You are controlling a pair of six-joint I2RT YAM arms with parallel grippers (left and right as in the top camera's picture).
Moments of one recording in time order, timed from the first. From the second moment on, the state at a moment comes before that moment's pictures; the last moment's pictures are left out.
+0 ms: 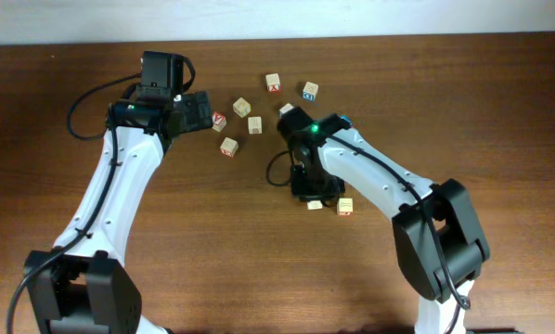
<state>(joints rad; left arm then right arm) -0.14 1.72 1.48 -0.74 -0.19 -0.27 0.56 2.02 1.53 -1.12 -0.04 0.55</state>
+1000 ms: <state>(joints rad) -0.14 1.72 1.48 -0.74 -0.20 -0.28 0.47 2.32 1.85 -0.38 0.05 0.17</state>
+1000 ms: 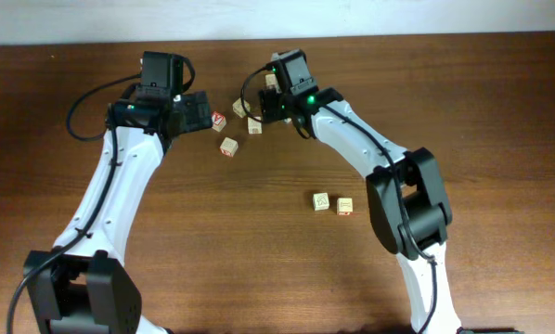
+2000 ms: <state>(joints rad) -0.14 1.72 1.48 -0.74 -0.20 -0.28 0.58 2.06 1.49 -0.96 -0.13 0.52</state>
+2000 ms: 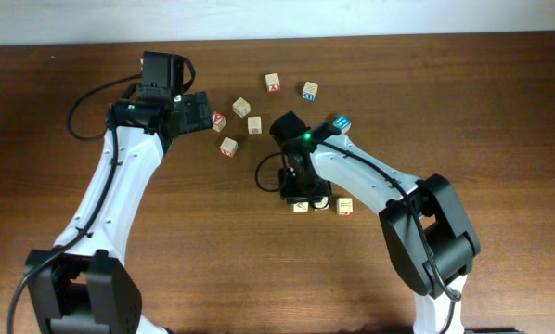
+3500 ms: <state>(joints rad) -0.14 1.72 1.48 -0.74 -0.20 -0.28 0.69 2.09 1.52 -0.90 -0.11 0.65</state>
